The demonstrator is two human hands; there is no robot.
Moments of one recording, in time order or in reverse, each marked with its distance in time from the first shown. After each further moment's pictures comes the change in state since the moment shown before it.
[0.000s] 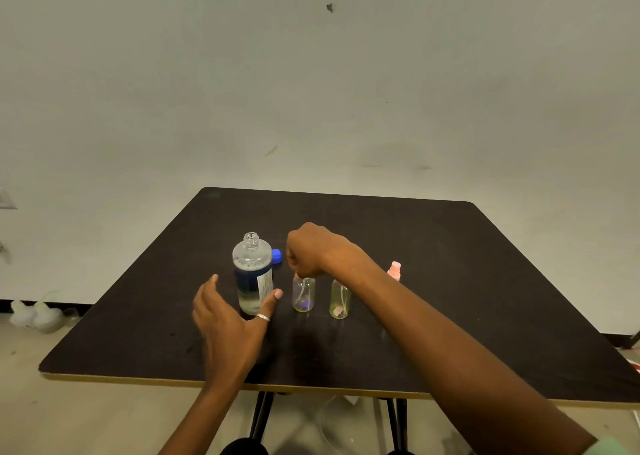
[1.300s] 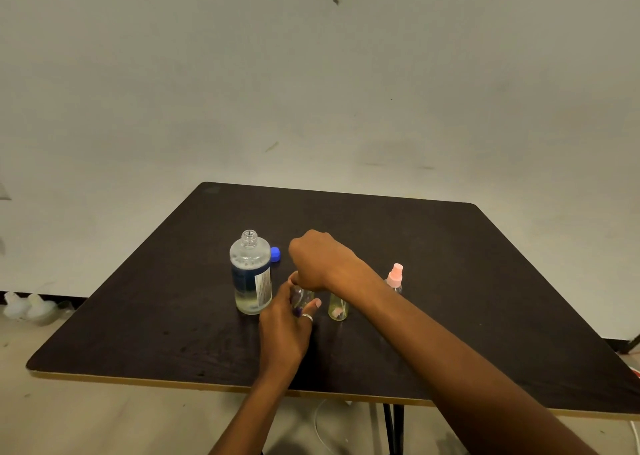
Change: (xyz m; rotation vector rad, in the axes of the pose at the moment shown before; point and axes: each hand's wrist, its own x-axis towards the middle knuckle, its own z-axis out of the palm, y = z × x) left_hand -0.030 0.041 0.051 -0.190 -0.193 0.175; right_hand -0.012 -0.001 0.014 -0.052 0.094 -0.004
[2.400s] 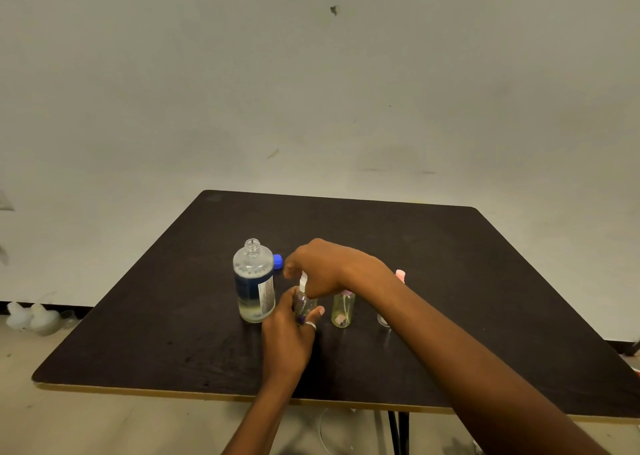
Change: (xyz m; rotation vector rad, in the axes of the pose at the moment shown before) left_hand 0.002 -0.004 0.001 -0.012 0.007 0.008; right_hand -0.001 0.009 -0.015 0.045 -0.186 -0.120
